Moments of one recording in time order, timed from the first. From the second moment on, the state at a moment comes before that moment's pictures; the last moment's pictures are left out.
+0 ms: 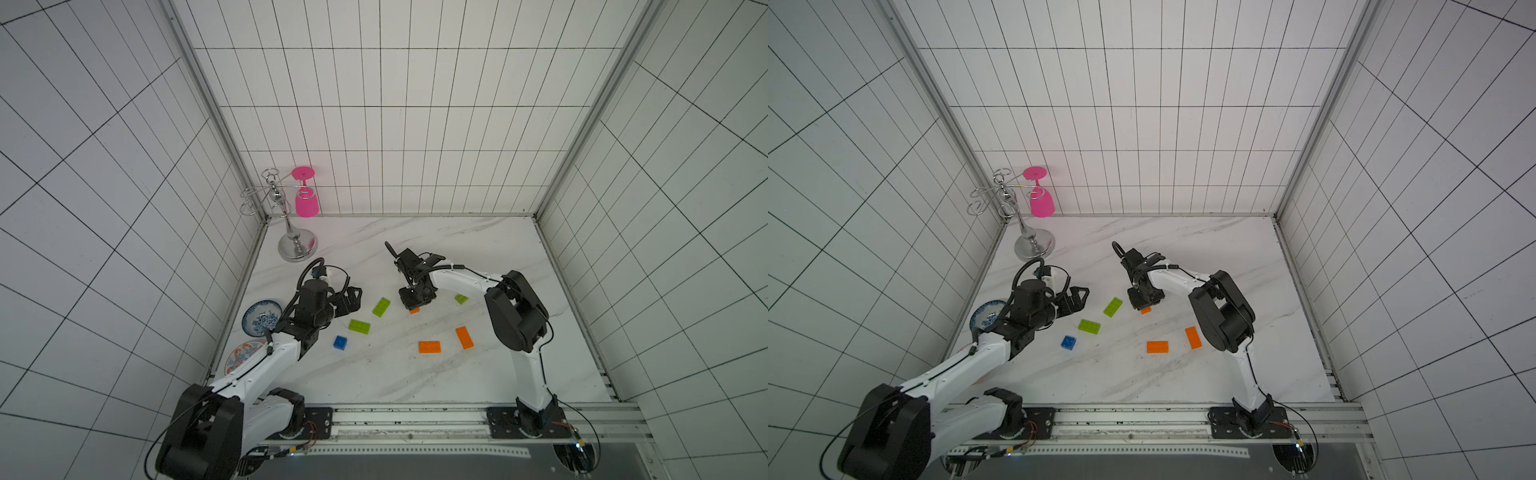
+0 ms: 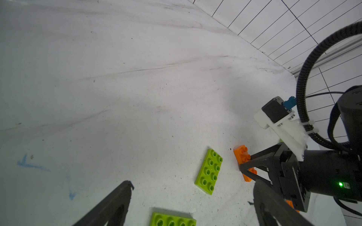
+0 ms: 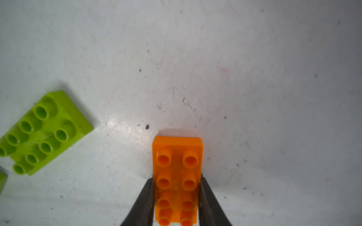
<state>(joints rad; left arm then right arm) -0.30 1.10 0.48 0.03 0.15 -0.60 0.70 2.11 1.56 -0.82 0.00 0.23</state>
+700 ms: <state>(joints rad) -0.30 1.02 0.46 0.02 0.22 -0.57 0.69 2.08 1.64 -0.87 -0.04 -0.01</state>
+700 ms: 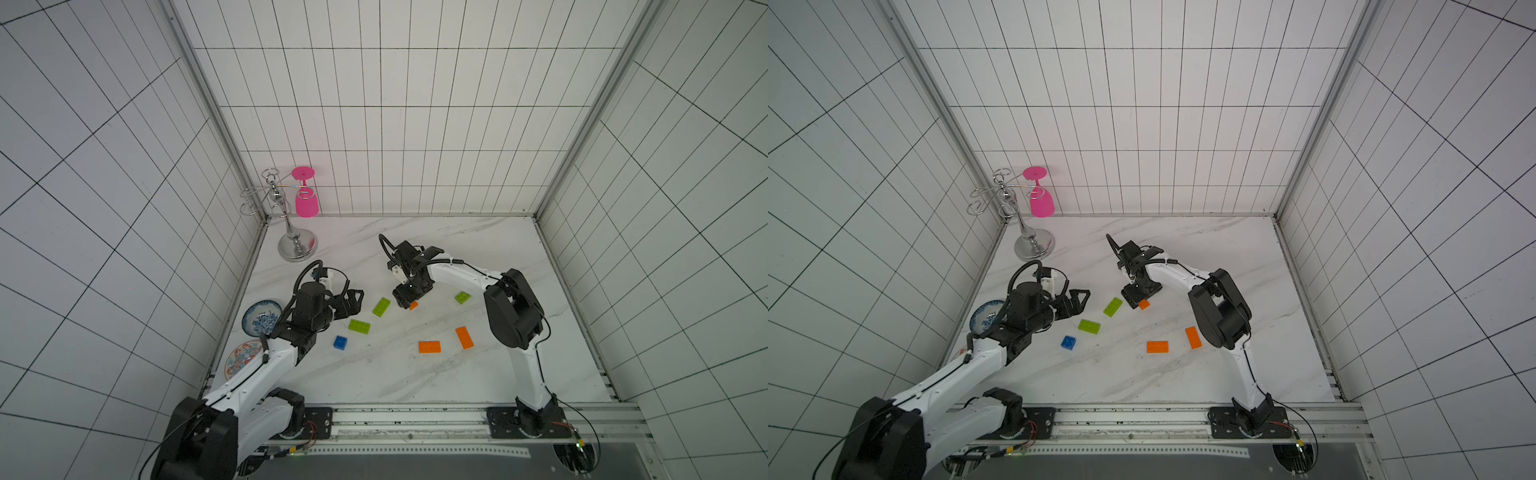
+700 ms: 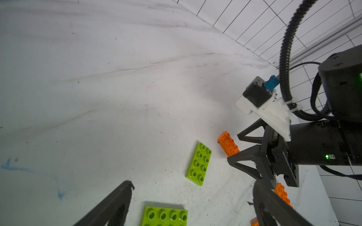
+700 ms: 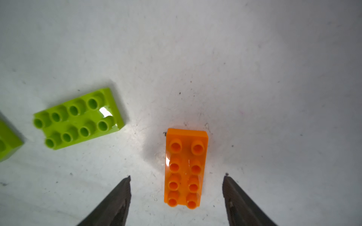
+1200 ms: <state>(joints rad) -0.78 0.87 0.34 0.04 0.01 -0.64 0.71 1.59 0.99 -0.65 -0.18 0.27</state>
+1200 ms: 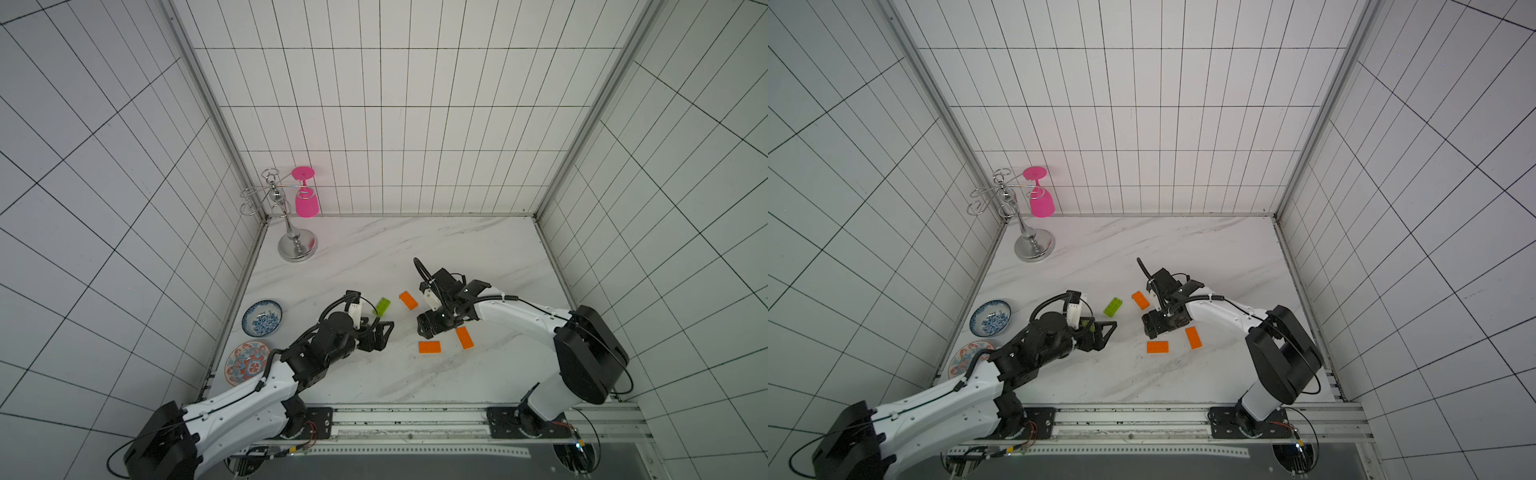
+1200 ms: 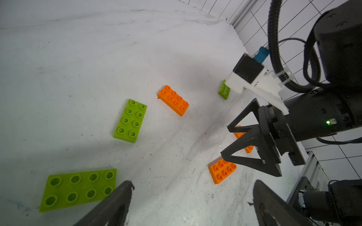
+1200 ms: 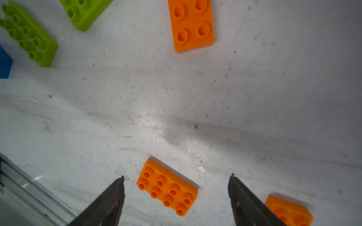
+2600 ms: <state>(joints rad) -0.78 0.84 0.29 0.07 0.02 -0.69 0.86 1.46 0.71 -0.39 -0.31 0.45</state>
